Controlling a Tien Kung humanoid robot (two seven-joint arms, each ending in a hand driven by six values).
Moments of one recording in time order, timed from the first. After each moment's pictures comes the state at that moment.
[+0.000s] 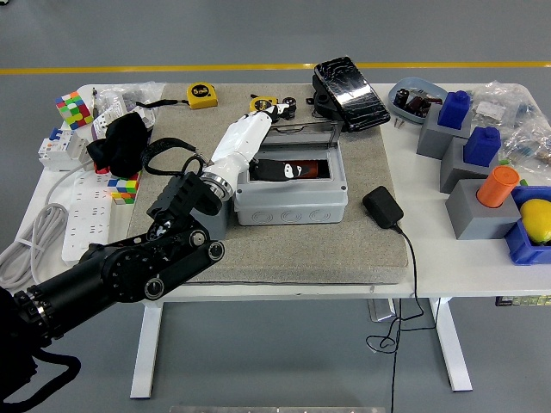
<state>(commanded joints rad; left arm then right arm) -0.77 0.05 -0.51 -0.99 1.55 0.47 0.14 0.06 -0.25 0.38 0.36 -0.28 -0.01 -0.14</state>
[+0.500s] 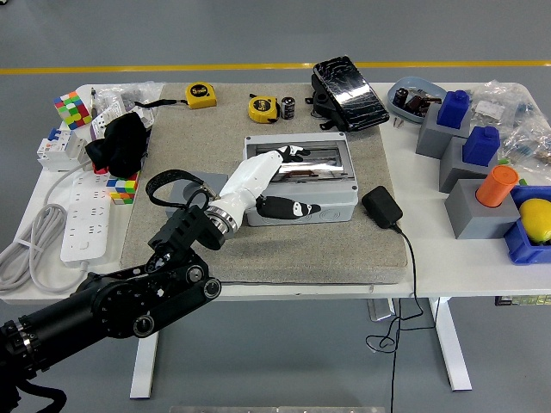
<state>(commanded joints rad) -0.67 0.09 -0.48 -1.10 1.56 0.47 0.15 0.06 -0.24 0.39 0.36 -0.28 -0.01 -0.14</state>
